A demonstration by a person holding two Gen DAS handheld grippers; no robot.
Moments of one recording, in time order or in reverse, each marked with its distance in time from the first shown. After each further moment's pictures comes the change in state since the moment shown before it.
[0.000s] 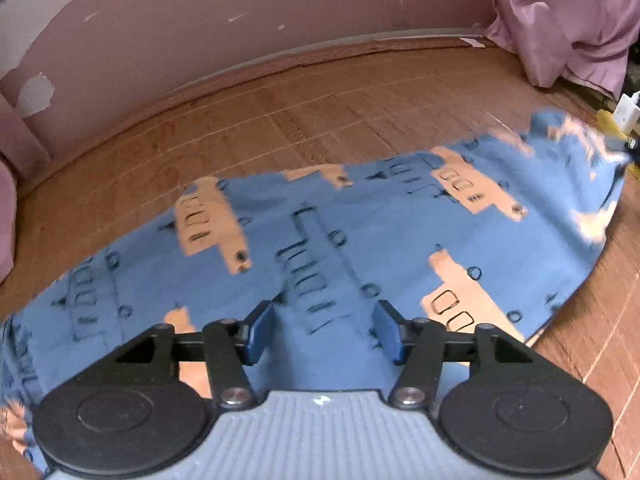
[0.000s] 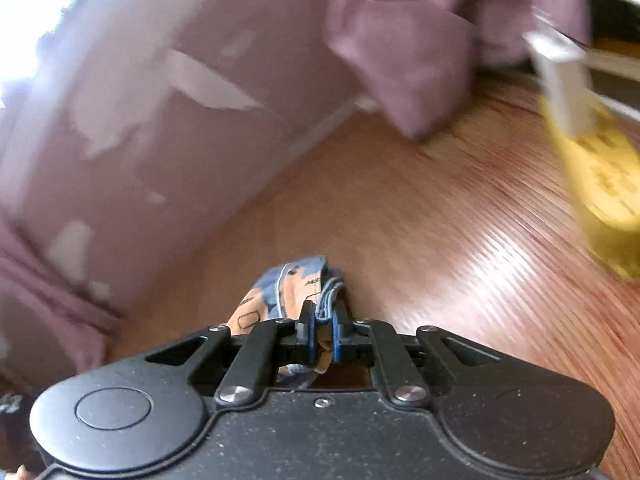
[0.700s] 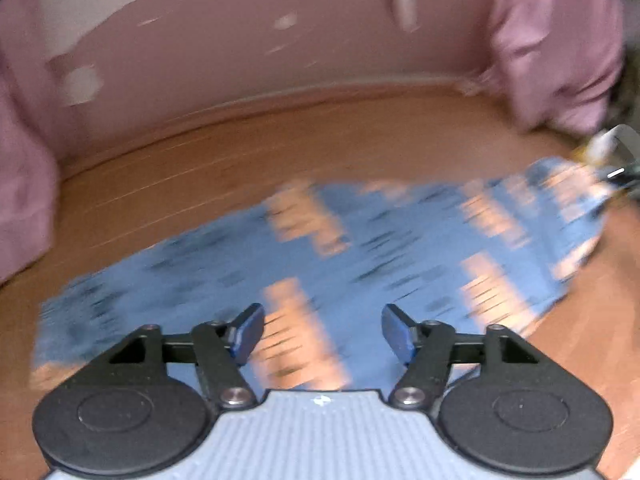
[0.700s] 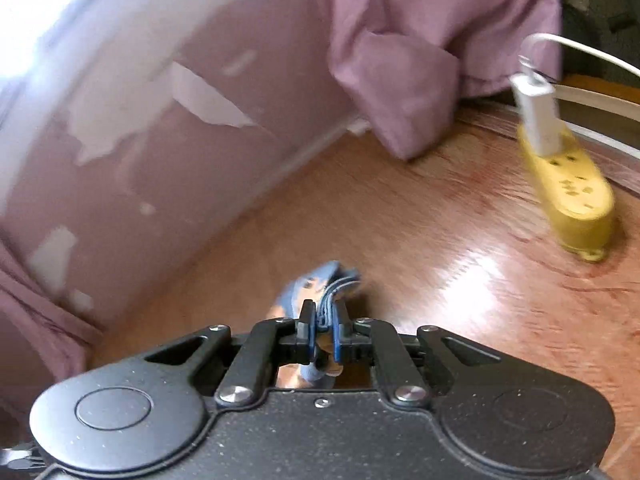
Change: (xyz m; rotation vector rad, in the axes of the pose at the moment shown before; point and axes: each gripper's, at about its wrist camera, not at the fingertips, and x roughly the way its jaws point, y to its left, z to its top) left arm -0.047 0.059 -0.020 -0.057 -0.132 -0.149; right arm -0.026 0.048 -0.020 -0.046 -0.111 -0.048
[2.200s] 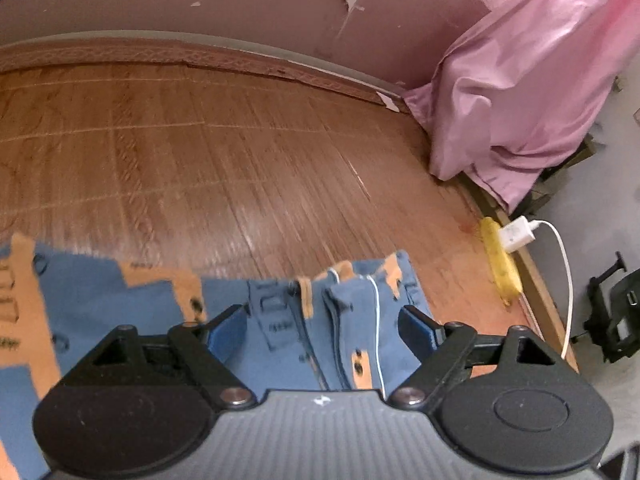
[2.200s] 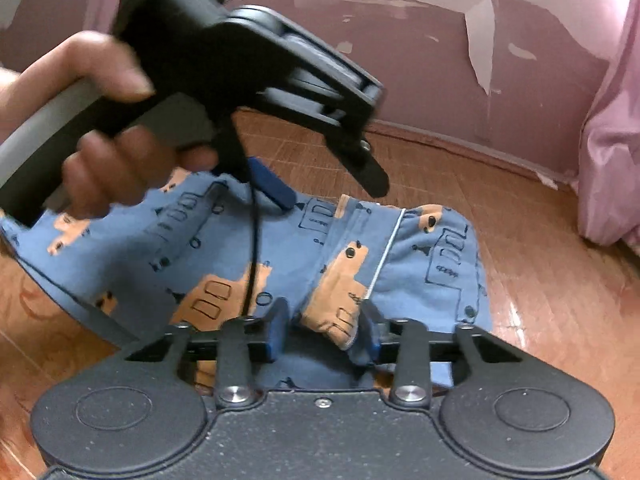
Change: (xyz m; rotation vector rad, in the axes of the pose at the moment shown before) left arm 0.141 -0.048 0.088 -0.236 0.133 -0.406; right arm 0.062 0.180 -0.170 -0.843 0.105 -0.101
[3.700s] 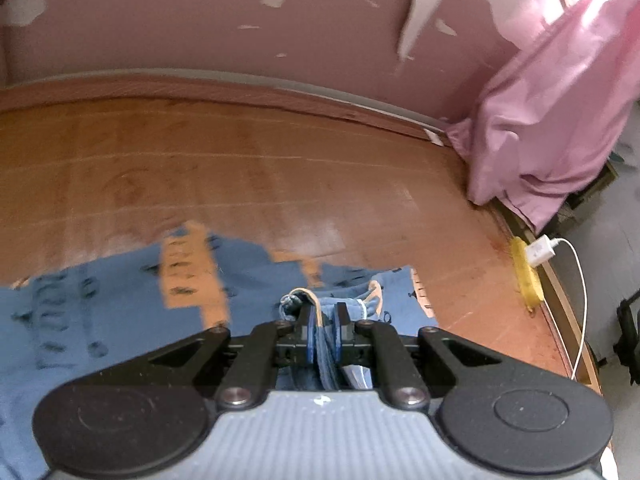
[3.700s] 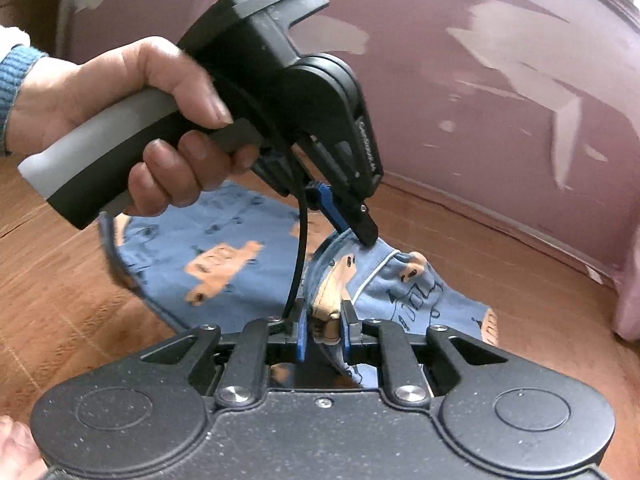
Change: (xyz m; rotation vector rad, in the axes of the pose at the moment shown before) left arm -0.108 0.036 -0.028 -0.056 -0.086 0.139; right arm -0.053 0.101 0.047 -0.187 -0.088 0.132
